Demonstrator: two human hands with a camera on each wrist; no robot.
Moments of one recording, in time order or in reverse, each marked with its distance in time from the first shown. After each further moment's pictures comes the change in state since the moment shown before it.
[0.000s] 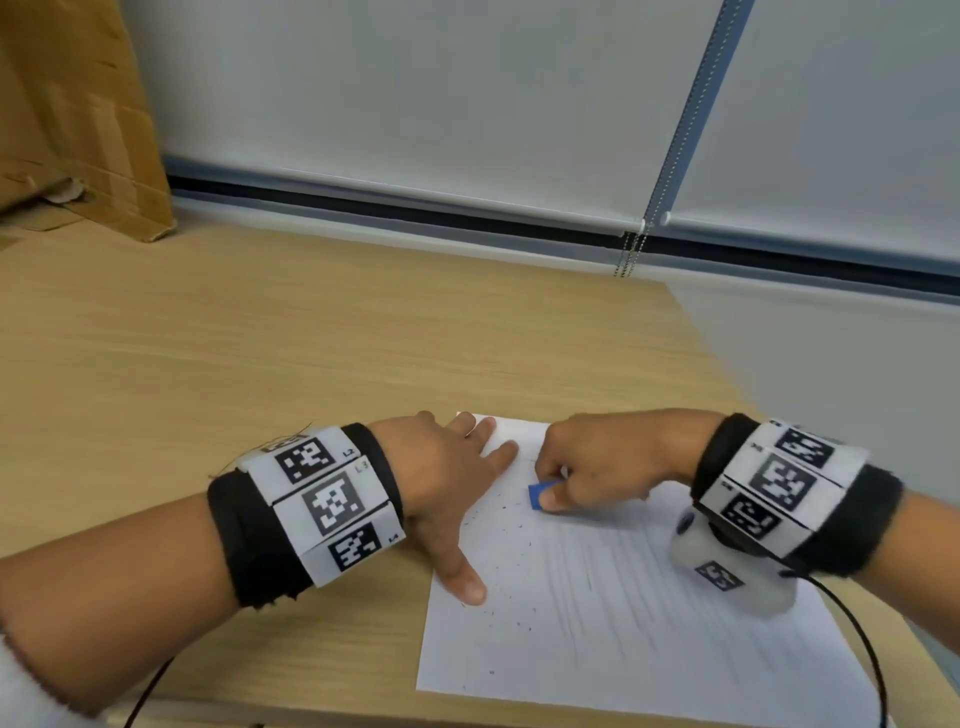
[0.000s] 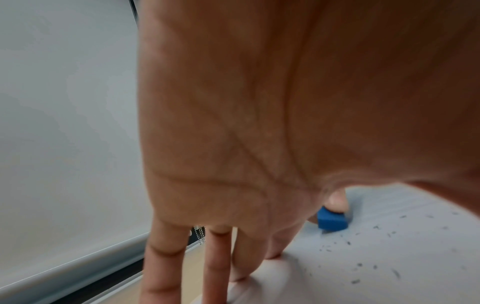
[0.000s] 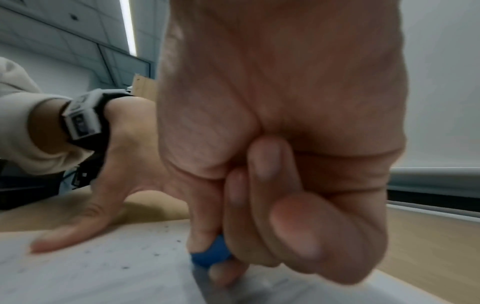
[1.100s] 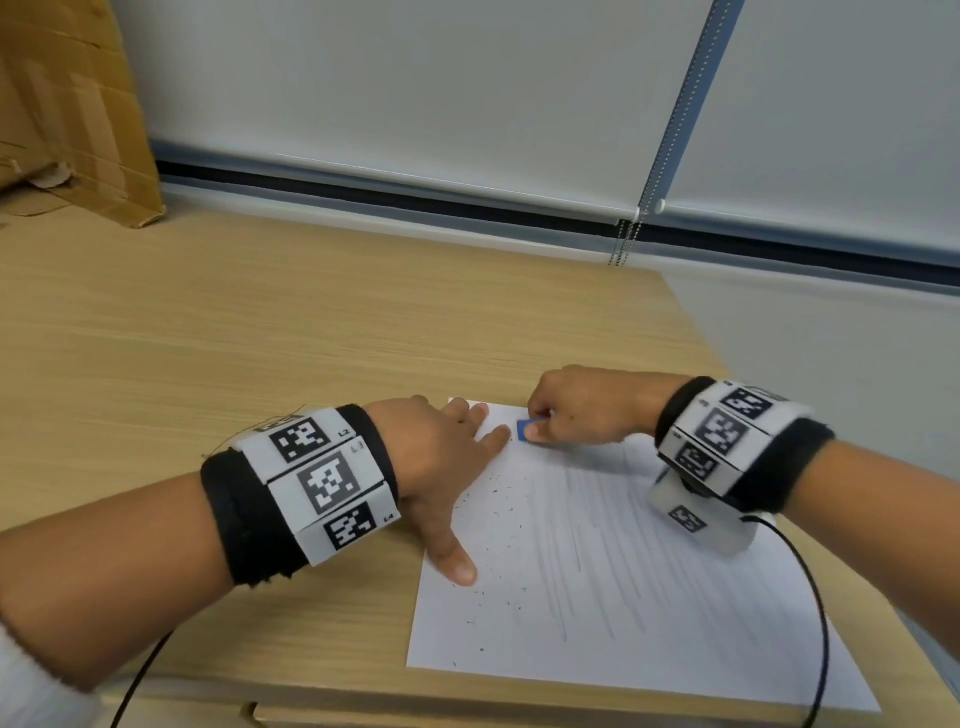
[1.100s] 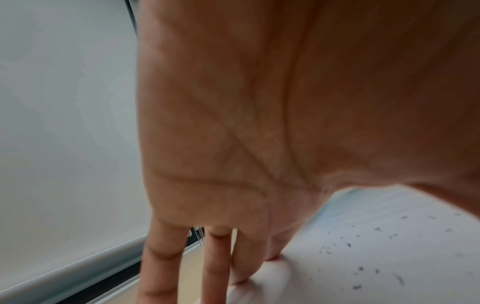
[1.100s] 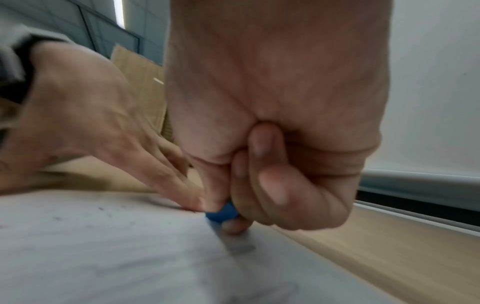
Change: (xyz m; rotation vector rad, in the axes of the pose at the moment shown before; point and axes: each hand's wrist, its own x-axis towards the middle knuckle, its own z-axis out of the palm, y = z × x) left_hand 0.001 0.003 -0.002 0.027 -0.019 -0.016; right_hand 0.012 0.011 -0.013 0.077 0.143 0.083
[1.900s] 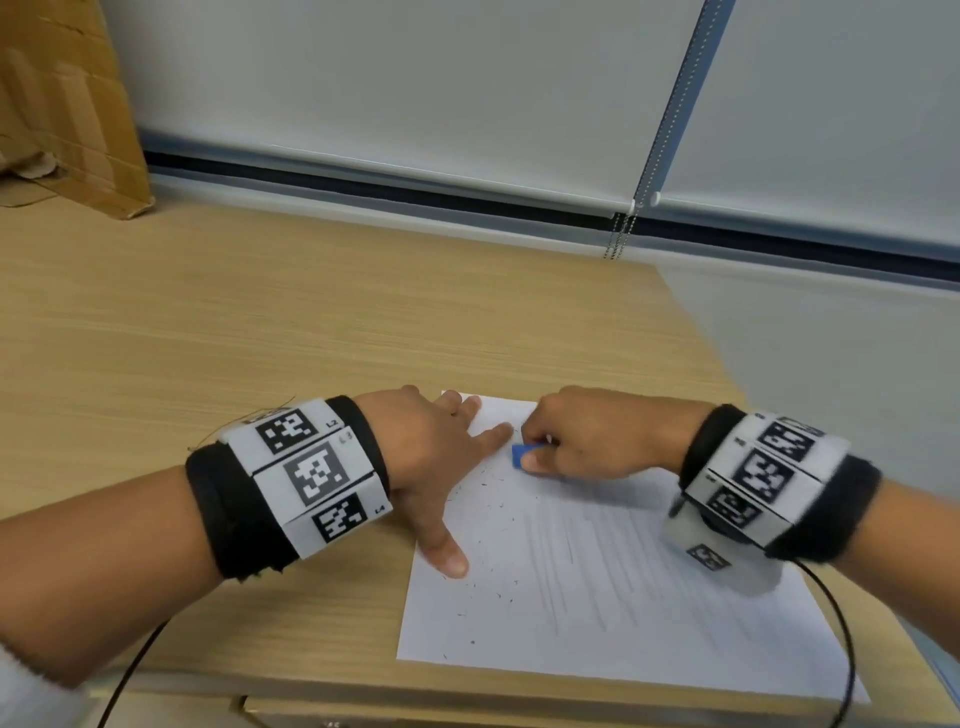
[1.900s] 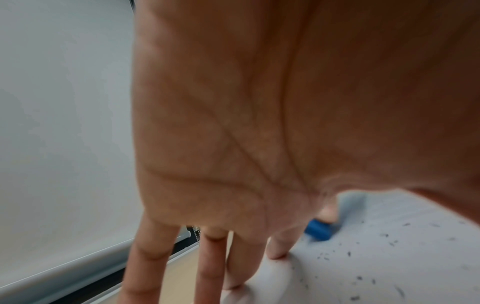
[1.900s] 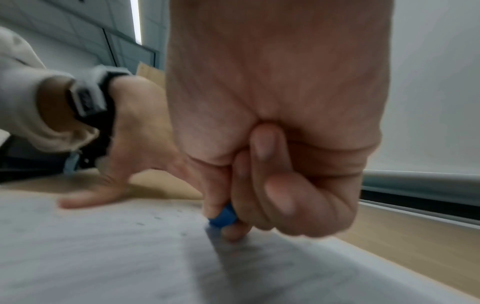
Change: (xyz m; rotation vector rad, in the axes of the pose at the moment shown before) left_hand -0.002 0.004 -0.004 0.013 -0.013 -0.015; right_hand -0.026 -0.007 0.016 -0.067 0.025 -0.129
